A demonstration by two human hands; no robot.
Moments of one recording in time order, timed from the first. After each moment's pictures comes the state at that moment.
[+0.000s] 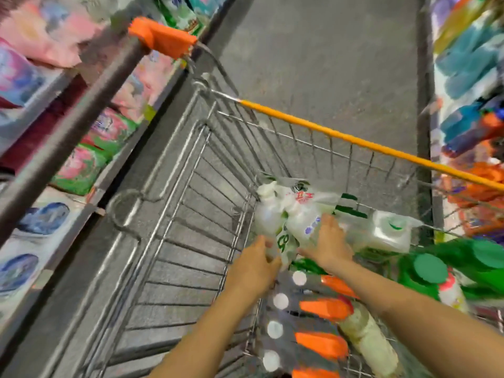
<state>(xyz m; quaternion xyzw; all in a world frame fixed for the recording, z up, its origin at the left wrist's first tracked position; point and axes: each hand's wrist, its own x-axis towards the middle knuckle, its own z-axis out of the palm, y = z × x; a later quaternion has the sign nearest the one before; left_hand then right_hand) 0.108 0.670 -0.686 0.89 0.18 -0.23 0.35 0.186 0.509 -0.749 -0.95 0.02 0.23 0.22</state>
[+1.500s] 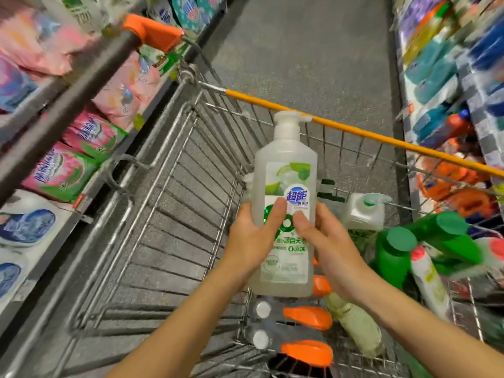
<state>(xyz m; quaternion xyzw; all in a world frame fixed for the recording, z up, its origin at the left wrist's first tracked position) 0.089 0.644 -0.615 0.71 0.18 -0.07 0.67 0.101 0.510 -0.618 -0.63 0.04 0.22 0.74</state>
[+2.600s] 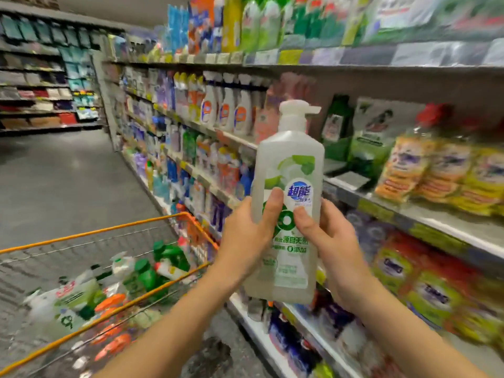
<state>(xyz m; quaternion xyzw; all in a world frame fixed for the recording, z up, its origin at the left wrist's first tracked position) -0.371 0.363 -0.258 0.67 -0.37 -0.08 0.64 -0.484 0.285 -0.251 -0.65 0.10 -0.35 0.67</state>
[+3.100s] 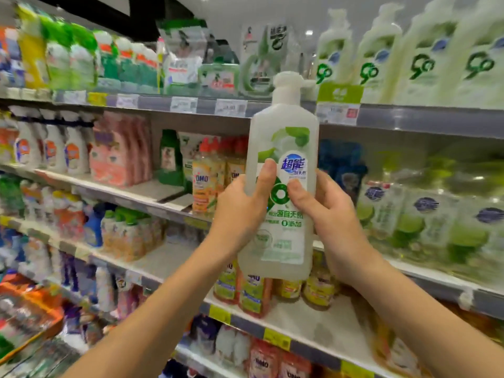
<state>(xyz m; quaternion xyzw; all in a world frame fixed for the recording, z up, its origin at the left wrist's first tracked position) -0.635 0.238 -0.154 0.50 -0.55 -0.23 0.63 -0.774 0.225 -0.148 -0.66 0.19 -0.53 0.50</state>
